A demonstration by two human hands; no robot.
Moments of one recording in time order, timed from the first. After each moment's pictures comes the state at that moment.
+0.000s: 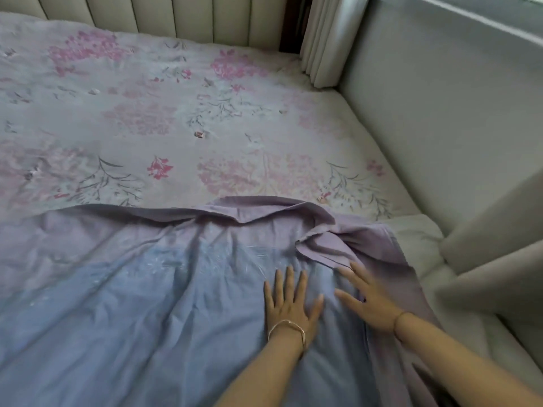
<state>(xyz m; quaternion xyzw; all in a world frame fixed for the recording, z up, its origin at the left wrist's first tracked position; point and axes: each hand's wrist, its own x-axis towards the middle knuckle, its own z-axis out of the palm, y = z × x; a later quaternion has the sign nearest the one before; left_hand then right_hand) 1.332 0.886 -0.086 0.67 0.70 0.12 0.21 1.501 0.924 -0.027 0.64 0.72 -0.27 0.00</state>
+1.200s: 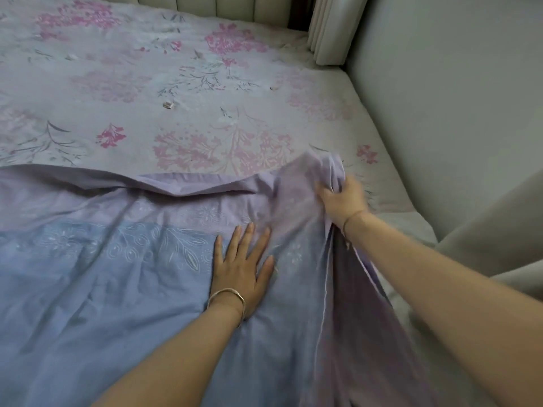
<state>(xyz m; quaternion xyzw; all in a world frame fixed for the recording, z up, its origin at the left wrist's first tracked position) 1.366 0.955 -0.119 0.66 0.74 0.14 0.05 1.508 1.076 0.008 0.63 0.60 -0.35 -0.34</state>
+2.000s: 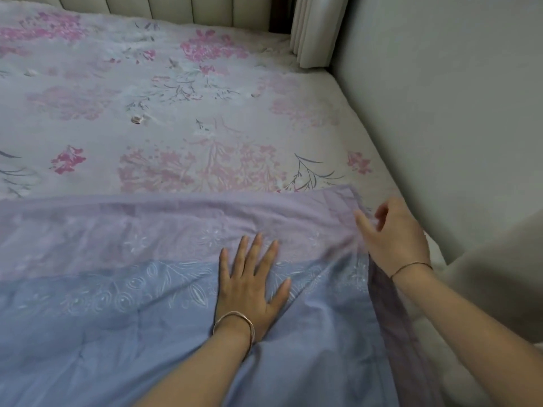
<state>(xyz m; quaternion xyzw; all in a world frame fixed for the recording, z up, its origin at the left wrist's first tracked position) 1.392 1.006 -0.130 0.69 0.71 0.13 0.02 1.592 1.099 -0.017 0.72 0.65 -0.09 -0.23</state>
